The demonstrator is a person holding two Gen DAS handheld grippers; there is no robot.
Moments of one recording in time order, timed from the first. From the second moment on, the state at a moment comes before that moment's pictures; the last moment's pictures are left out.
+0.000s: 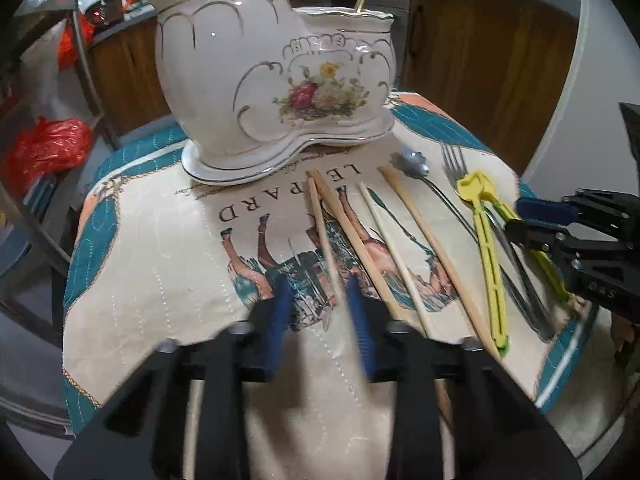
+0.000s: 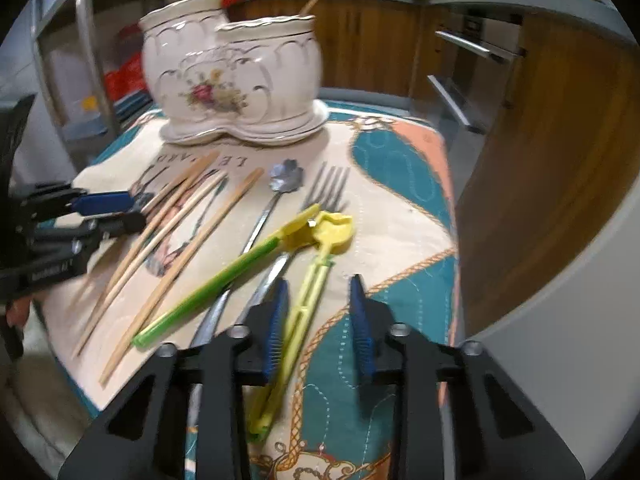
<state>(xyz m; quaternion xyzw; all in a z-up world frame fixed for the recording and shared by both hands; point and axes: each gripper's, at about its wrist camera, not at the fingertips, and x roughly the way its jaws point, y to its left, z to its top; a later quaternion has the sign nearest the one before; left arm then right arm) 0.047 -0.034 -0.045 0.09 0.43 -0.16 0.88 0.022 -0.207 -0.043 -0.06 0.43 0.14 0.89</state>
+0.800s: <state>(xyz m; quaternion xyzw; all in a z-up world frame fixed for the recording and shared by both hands) 0.056 -0.002 -0.044 0.10 0.45 -0.18 0.87 0.050 -0.228 -0.041 -0.06 0.47 0.18 0.86</state>
